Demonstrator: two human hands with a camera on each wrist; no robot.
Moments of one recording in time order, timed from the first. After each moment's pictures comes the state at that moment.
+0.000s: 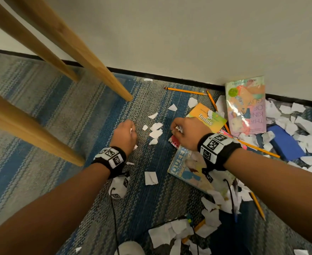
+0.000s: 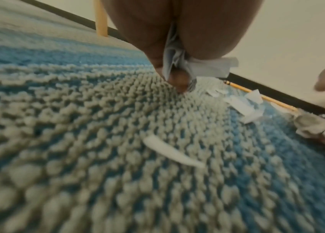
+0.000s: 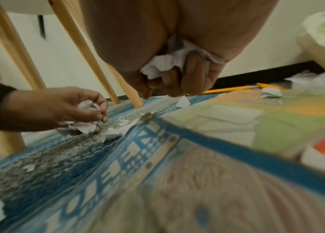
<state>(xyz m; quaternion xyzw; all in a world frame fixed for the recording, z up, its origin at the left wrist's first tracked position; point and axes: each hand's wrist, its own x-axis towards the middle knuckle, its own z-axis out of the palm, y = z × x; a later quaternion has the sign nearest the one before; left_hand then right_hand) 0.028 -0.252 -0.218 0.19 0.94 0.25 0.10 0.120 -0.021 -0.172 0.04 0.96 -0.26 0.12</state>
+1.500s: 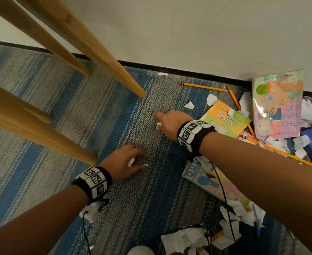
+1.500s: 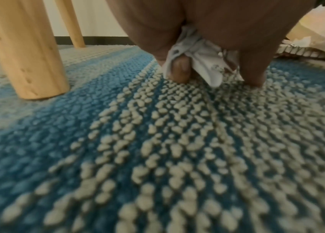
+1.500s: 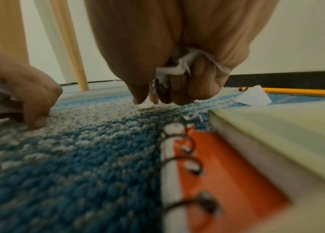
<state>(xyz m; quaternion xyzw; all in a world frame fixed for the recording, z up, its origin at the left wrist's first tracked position) 0.047 -0.337 -0.218 0.40 0.87 0.13 0.25 0.033 -0.079 -0.194 -0.08 0.96 -0.16 0.22</state>
